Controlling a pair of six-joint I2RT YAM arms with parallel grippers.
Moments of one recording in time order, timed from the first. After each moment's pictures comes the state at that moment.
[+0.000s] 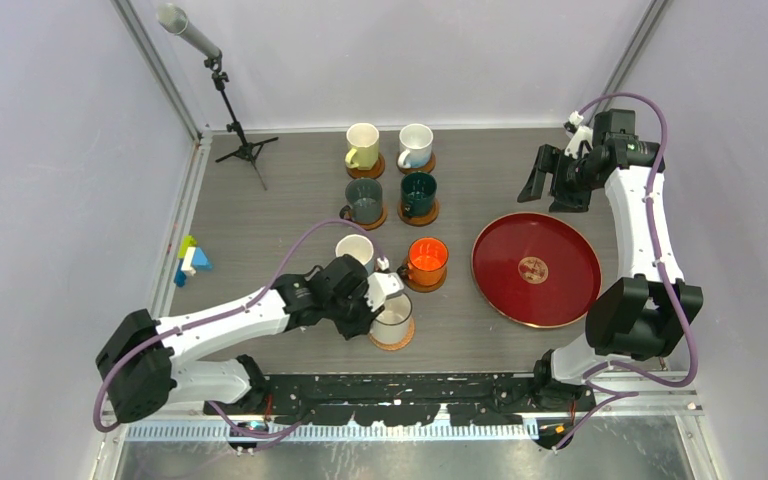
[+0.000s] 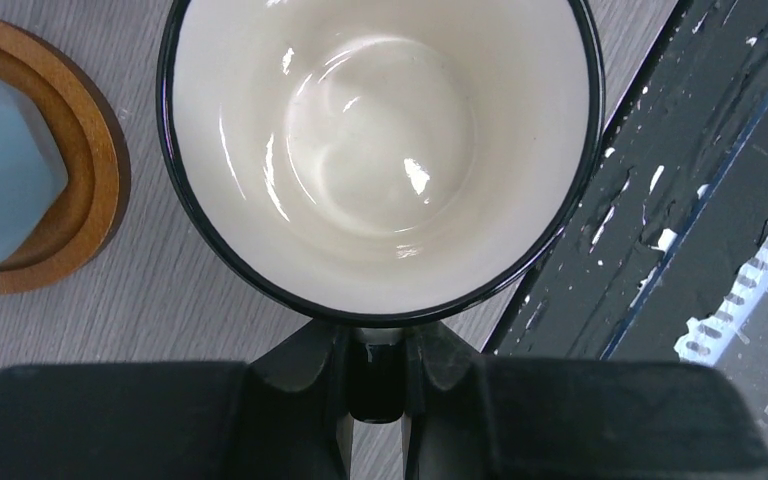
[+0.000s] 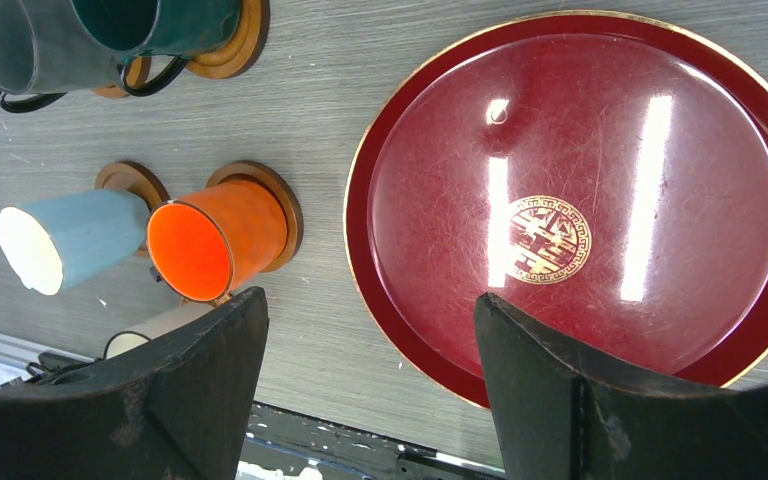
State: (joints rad) left arm -0.95 1.19 0.72 -0.49 0.20 0.08; right arm -0.16 1.54 1.58 -1.10 -0.38 0.08
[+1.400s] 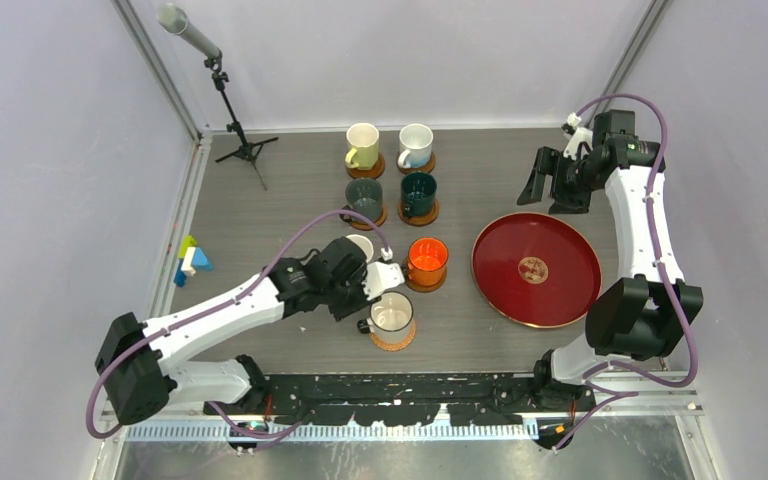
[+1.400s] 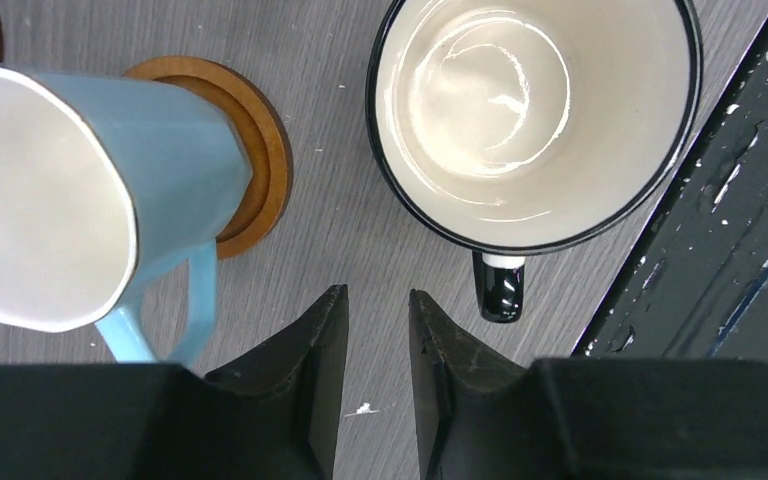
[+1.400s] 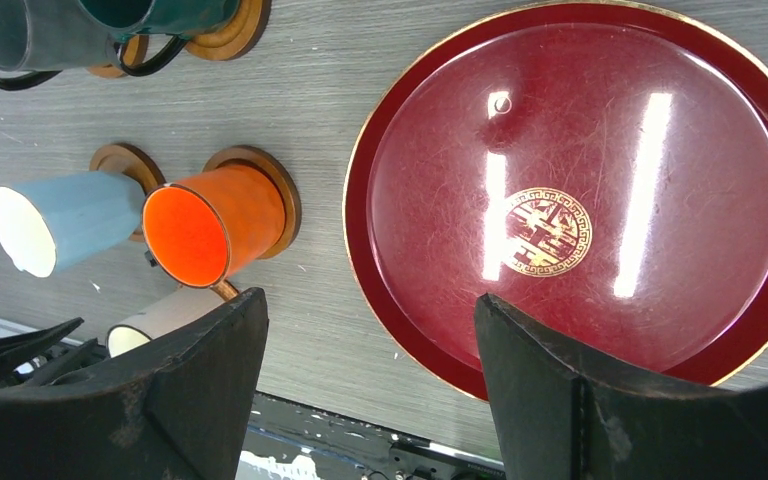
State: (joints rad) left arm -0.92 1.18 0.88 -0.66 0.07 0.33; right arm -0.16 1.54 1.59 -1.13 -0.40 0.05
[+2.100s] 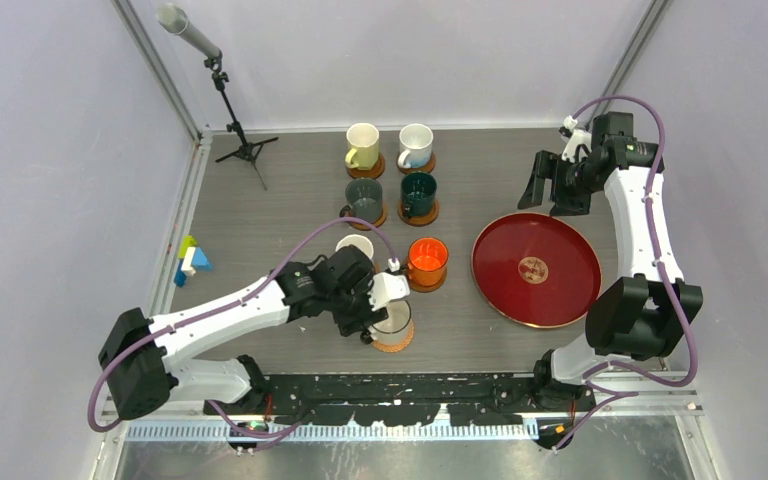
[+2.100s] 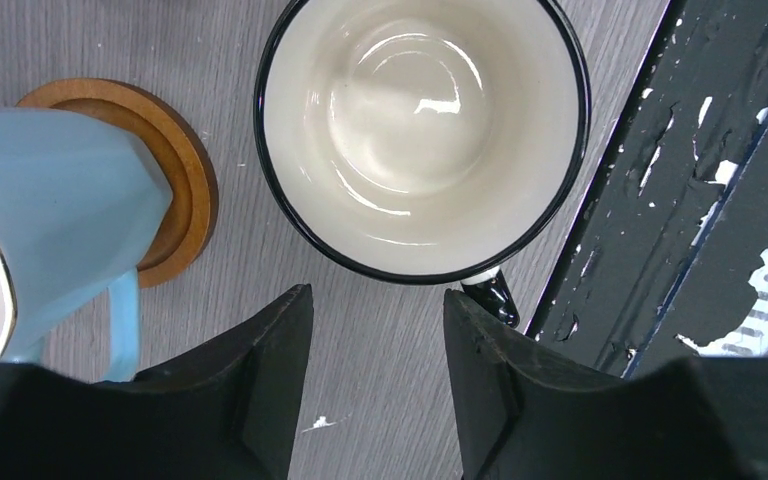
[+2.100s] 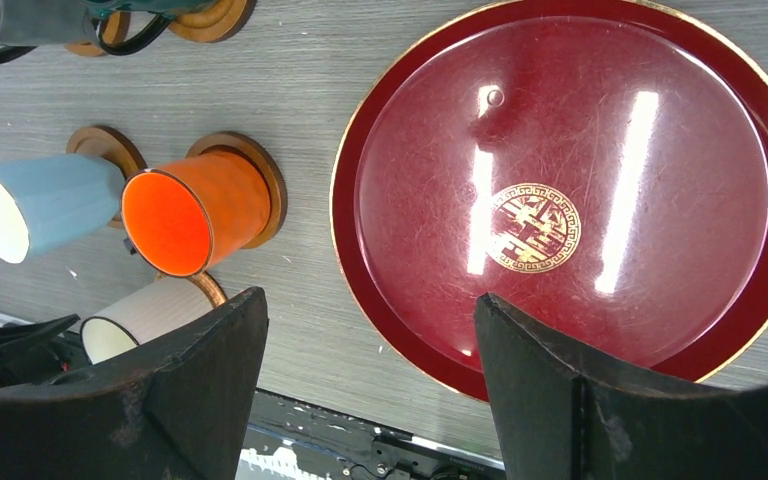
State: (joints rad) left arm -0.97 1.21 0.87 -0.67 0.15 0.31; right arm -0.16 1.54 1.57 -1.14 -0.39 0.00
